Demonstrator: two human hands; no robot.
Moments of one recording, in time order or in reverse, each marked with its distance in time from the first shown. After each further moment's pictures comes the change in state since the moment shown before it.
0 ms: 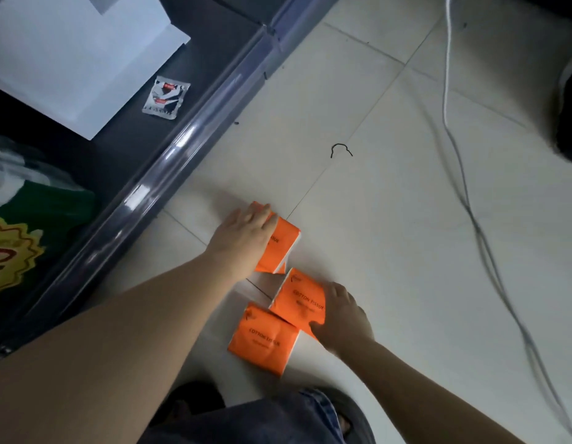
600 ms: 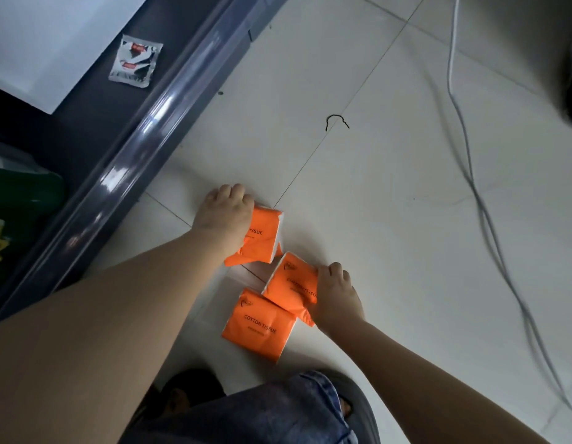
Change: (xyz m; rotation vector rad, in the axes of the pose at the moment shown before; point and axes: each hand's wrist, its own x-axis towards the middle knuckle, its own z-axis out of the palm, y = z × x) left_hand 0.021 -0.011 0.021 0.051 -0.059 -0.101; right_hand 0.015 -0.004 0.016 -0.027 0.076 0.046
